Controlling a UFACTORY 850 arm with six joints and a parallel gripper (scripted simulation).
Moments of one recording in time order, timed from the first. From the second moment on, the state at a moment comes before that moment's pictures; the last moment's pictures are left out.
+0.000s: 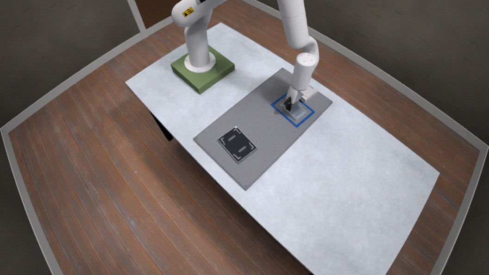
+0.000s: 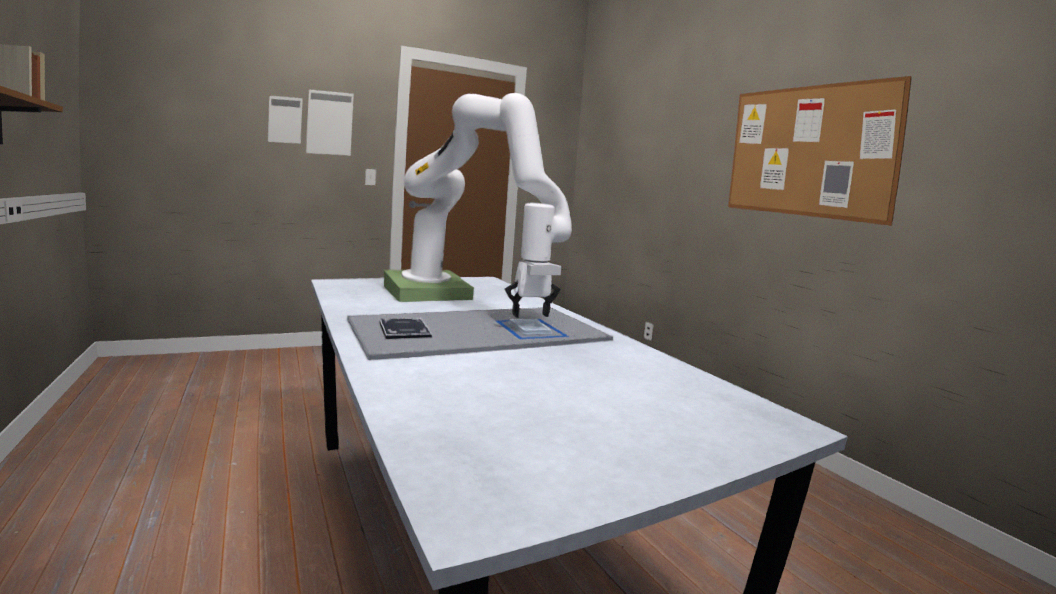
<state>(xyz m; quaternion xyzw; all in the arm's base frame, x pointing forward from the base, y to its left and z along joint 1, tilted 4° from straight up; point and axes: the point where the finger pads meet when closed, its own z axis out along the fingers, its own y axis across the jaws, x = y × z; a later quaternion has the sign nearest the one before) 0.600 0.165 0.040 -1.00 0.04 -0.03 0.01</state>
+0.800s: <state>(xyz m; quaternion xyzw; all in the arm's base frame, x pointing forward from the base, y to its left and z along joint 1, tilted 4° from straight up) 0.601 0.166 0.027 -1.00 0.04 -0.03 0.01</state>
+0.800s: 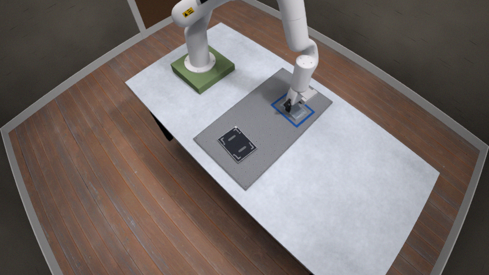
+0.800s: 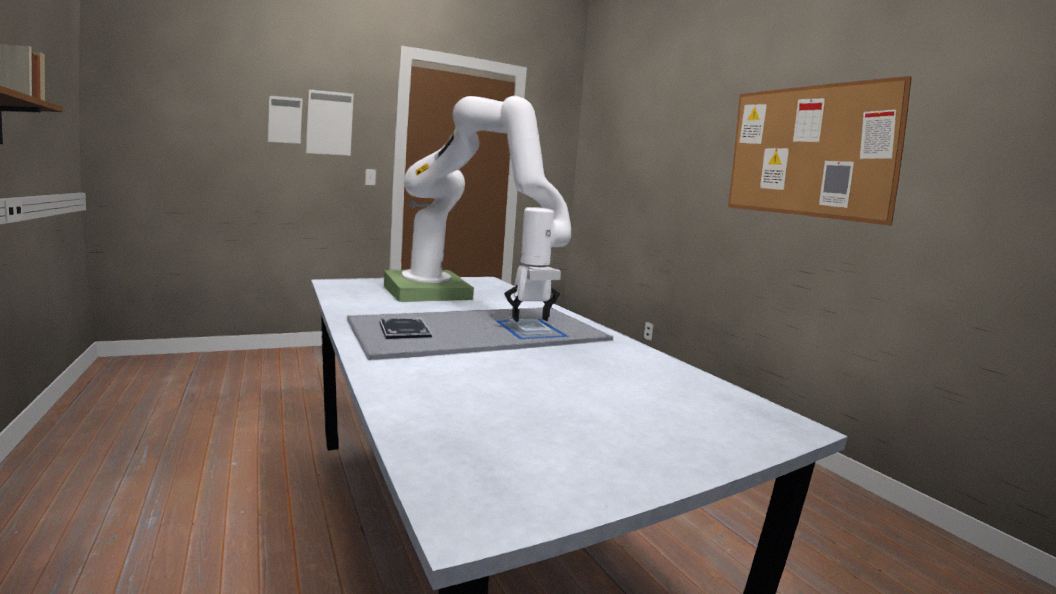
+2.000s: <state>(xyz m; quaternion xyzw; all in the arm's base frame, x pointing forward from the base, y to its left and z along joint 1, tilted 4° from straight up) 0.602 0.166 0.010 -1.00 0.04 -0.03 0.01</state>
